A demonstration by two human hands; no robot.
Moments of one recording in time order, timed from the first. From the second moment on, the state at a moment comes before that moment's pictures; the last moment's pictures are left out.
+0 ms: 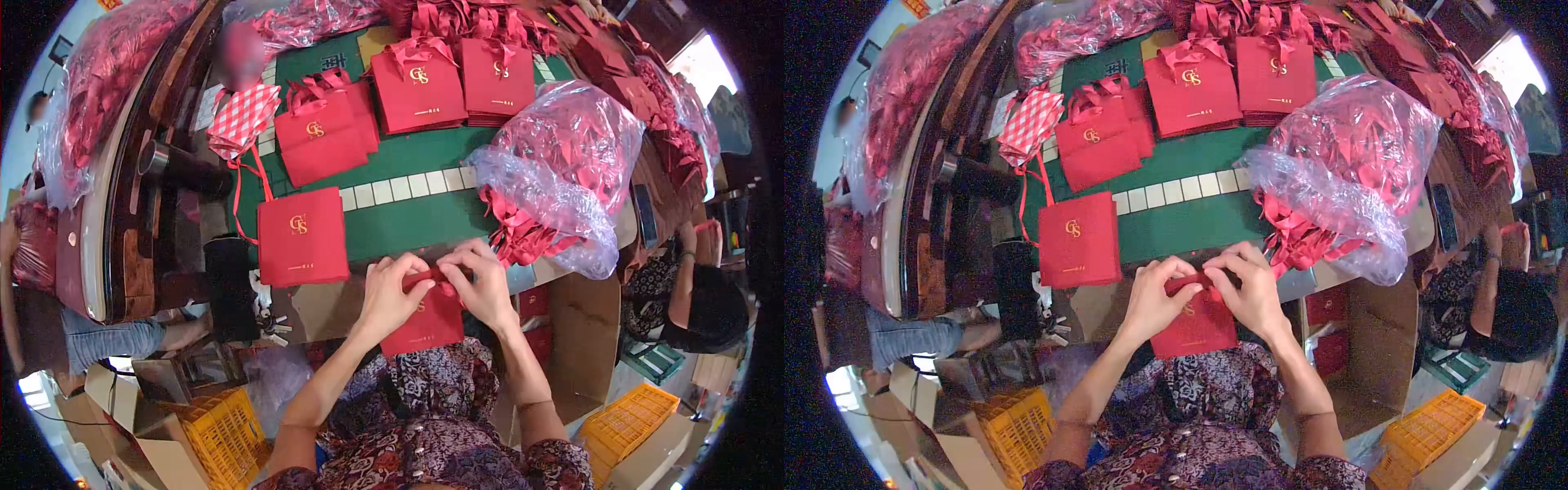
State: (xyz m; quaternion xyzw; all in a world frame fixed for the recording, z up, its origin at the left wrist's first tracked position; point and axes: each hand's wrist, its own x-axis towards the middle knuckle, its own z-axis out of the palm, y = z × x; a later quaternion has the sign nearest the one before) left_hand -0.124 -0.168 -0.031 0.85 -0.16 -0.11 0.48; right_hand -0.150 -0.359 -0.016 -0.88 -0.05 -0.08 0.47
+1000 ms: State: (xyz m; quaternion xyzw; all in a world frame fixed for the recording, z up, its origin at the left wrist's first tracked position) left_hand -0.121 -0.161 -0.020 0.89 -0.18 -0.04 0.43; right_hand -0.164 -0.382 -0.022 -0.77 0.11 -0.10 0.63
